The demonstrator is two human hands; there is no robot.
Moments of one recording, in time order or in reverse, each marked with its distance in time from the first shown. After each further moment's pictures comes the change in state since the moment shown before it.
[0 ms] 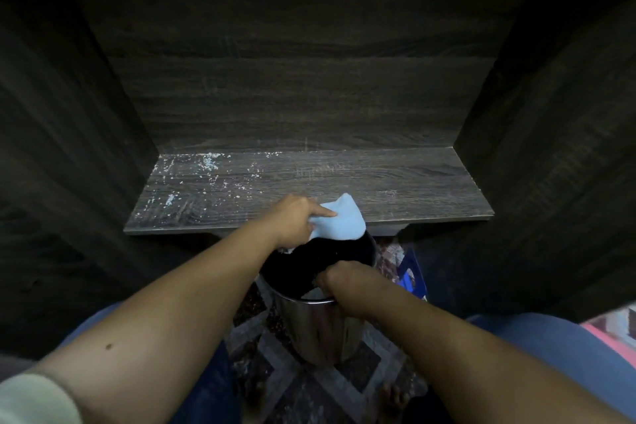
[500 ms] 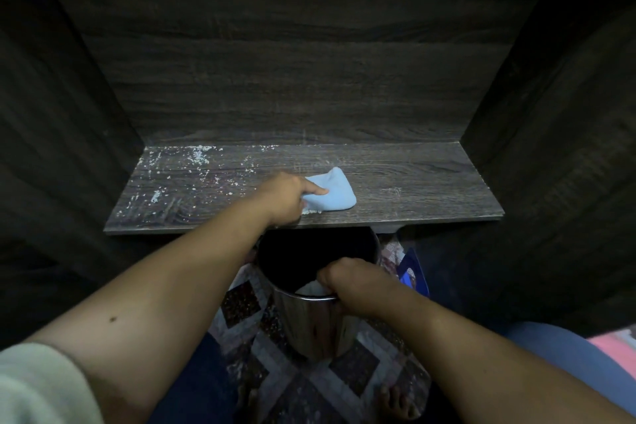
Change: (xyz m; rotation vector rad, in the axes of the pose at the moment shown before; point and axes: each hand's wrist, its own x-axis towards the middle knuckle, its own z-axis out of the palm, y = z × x) left_hand 0.041 -0.031 -0.006 0.052 0.063 -0.001; right_hand 0.013 0.016 0.005 0.008 0.041 0.010
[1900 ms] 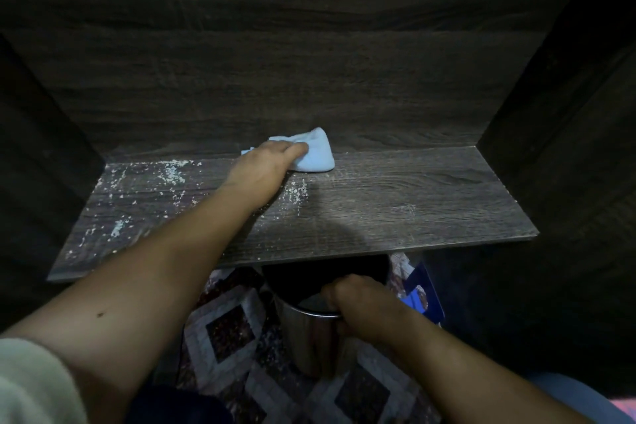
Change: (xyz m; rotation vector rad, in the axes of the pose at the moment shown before) left_hand 0.073 -0.053 -0.015 0.240 0.354 0.167; right_hand 0.037 0.023 0.003 0.089 0.003 0.116
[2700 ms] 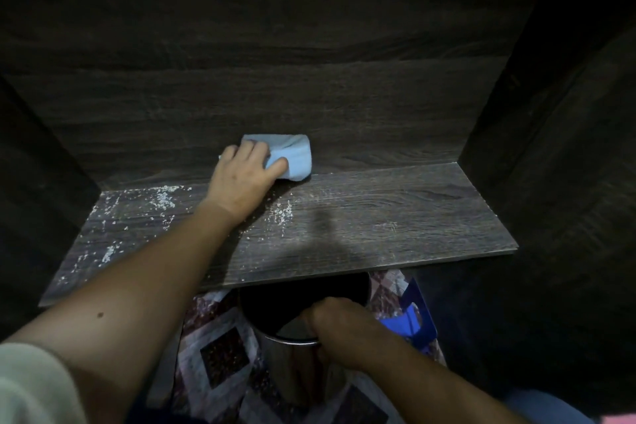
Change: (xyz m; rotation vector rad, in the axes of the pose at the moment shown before) left_hand 0.007 -0.001 -0.017 0.433 0.309 0.181; right_hand -0.008 -0.009 -0.008 -0.012 -0.022 -0.060
